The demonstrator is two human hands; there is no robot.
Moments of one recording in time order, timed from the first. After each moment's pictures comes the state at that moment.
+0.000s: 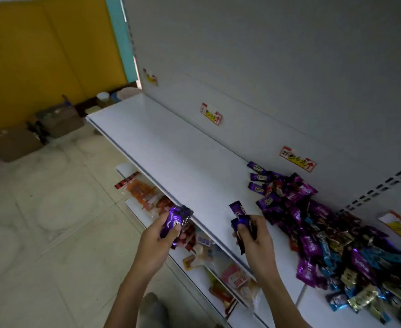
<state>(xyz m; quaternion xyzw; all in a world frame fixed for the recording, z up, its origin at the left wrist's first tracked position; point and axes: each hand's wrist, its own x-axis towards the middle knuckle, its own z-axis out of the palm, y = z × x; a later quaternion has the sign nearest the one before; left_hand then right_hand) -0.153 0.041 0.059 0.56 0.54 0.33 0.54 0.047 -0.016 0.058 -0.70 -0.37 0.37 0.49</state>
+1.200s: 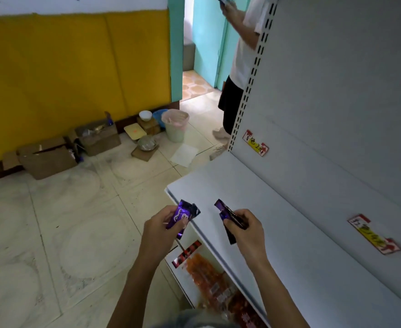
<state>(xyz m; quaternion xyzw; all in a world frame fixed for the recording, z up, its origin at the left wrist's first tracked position) -0.392 0.453 0.046 0.56 0.59 0.38 0.43 -0.198 0.434 0.047 -0.67 -0.42 0.41 0.46</state>
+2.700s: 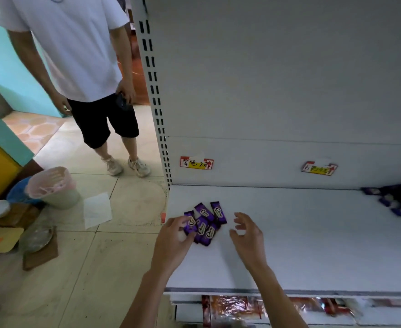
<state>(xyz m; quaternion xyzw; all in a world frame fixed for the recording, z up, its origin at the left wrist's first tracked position) -0.345 0.674 0.016 0.86 0.28 0.13 0.41 -0.234 0.522 0.008 -0.86 -0.15 0.14 0.46</state>
